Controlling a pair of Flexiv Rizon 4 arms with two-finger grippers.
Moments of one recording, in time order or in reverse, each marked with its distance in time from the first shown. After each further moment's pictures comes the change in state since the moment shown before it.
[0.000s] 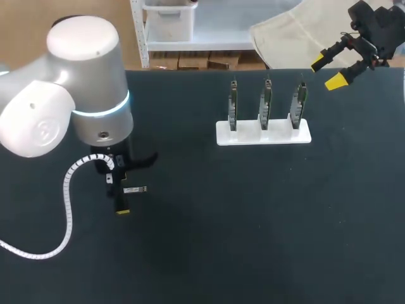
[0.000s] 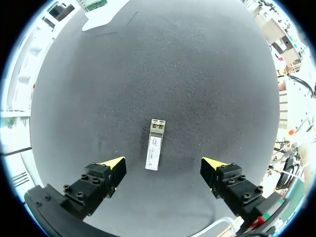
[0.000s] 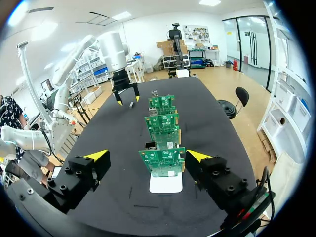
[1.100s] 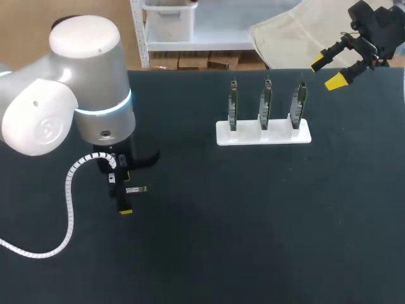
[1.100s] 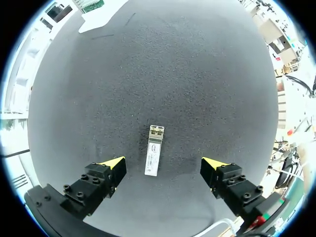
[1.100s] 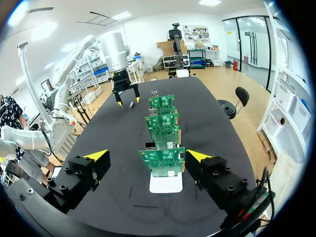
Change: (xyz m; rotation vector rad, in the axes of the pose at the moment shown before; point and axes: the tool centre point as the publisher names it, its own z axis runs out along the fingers) left arm -0.005 -0.001 0.003 0.025 -0.009 0.008; right arm 0.000 0.000 0.000 0.000 0.000 0.000
